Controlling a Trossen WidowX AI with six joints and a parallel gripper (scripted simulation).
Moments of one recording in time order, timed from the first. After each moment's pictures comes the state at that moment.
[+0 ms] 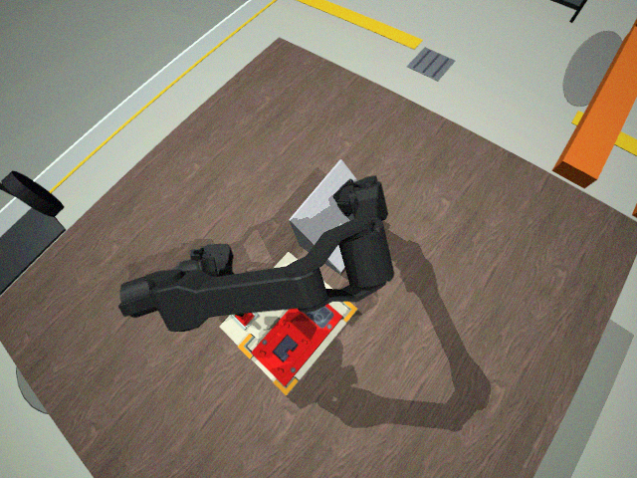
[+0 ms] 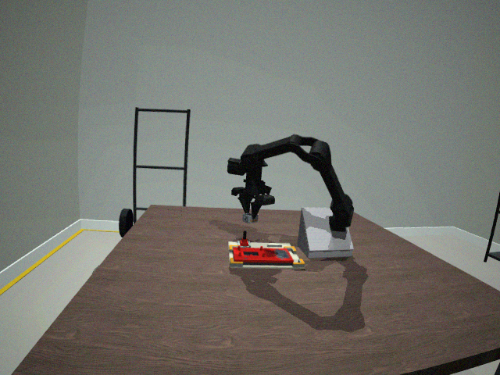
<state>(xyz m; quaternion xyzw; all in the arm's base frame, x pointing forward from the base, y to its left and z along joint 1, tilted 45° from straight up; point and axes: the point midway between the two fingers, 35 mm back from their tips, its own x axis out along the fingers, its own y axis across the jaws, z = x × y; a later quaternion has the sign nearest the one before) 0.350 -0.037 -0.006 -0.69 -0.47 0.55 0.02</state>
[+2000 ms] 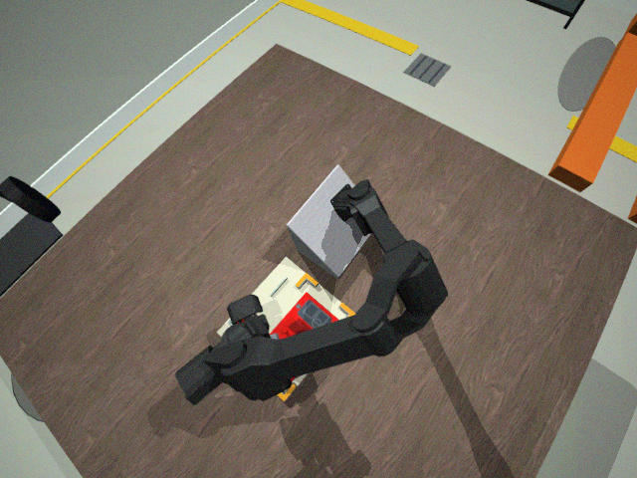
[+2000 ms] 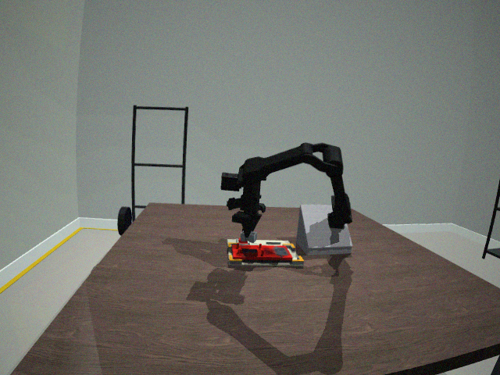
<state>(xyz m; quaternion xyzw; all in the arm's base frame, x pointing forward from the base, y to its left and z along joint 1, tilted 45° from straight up) 0.356 0.078 0.040 -0.37 -0.72 -0.13 -0.58</state>
